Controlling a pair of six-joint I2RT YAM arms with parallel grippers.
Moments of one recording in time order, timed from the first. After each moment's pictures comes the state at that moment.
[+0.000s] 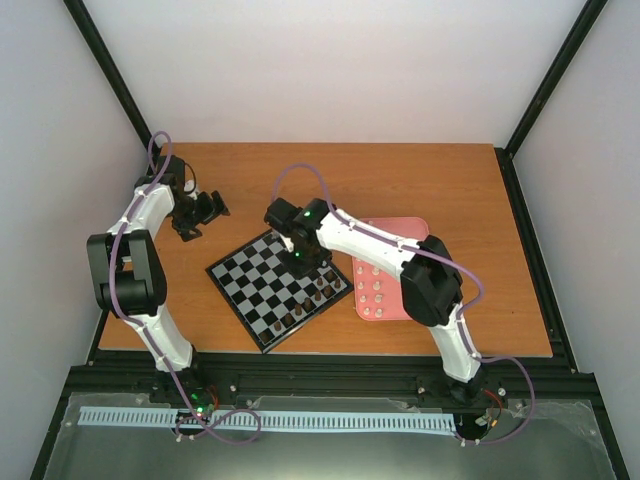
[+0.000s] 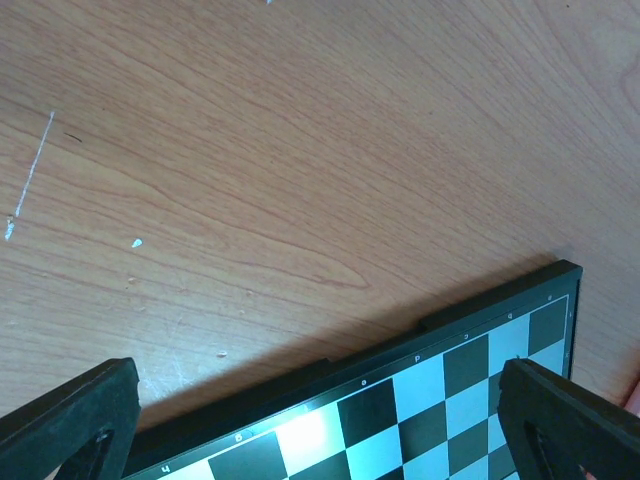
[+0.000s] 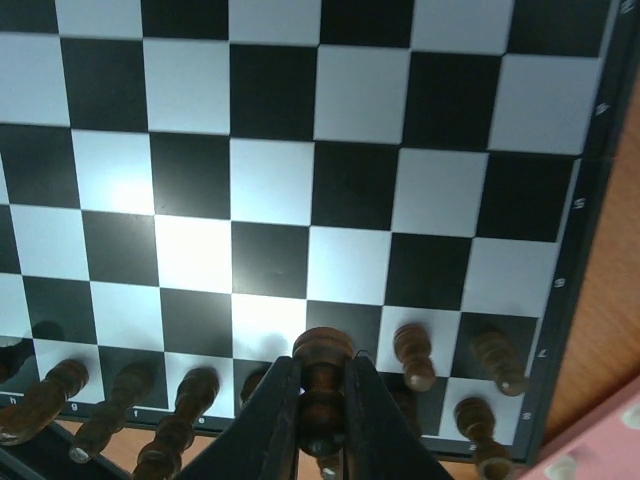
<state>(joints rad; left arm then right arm) 0.12 1.80 1.39 -0.86 0.30 -0.47 0.93 2.10 1.88 -1.15 -0.04 0.24</state>
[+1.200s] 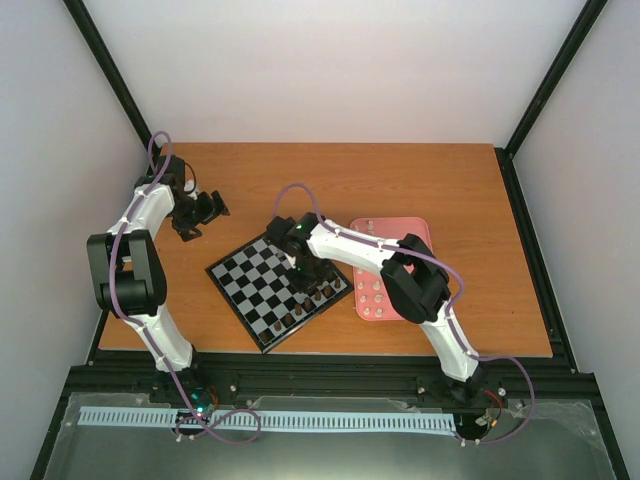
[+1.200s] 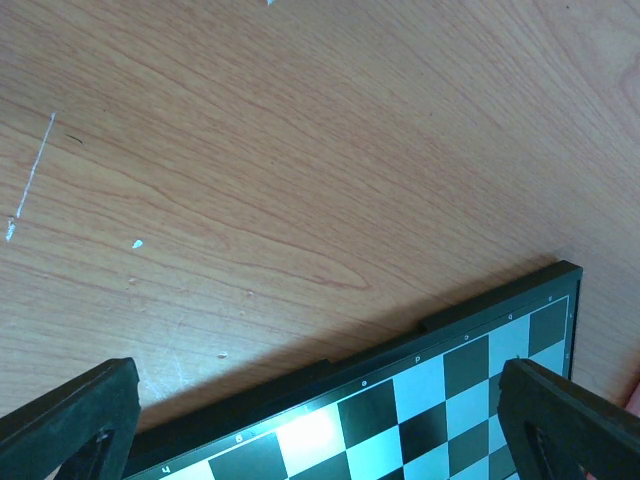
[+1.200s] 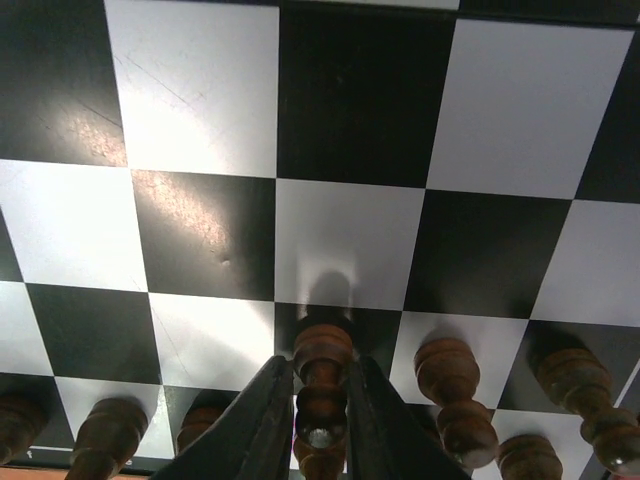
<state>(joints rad) 0.11 1.80 1.39 -0.86 0.30 -0.47 0.95 2.20 1.80 -1.15 -0.04 0.24</state>
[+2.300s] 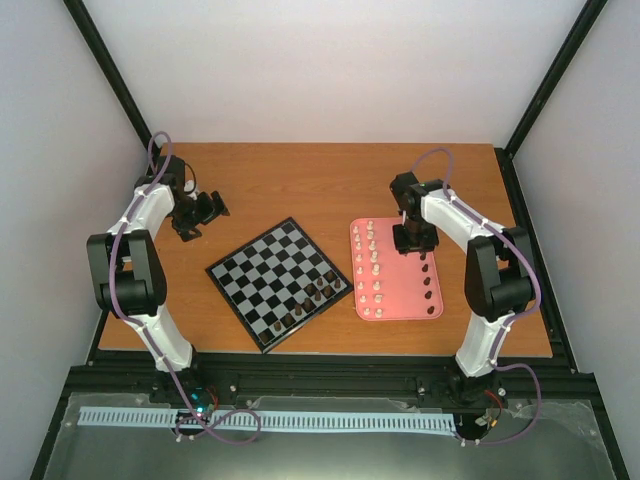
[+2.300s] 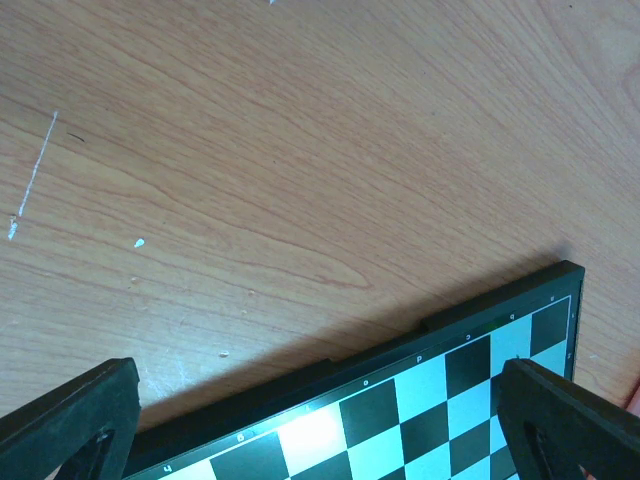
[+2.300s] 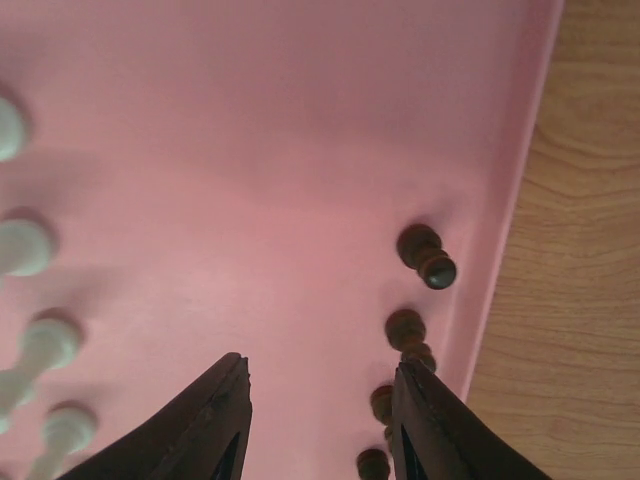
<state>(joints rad) 0.11 1.80 1.39 -0.86 0.30 -0.47 0.34 1.84 1.41 -1.09 0.11 0.25</state>
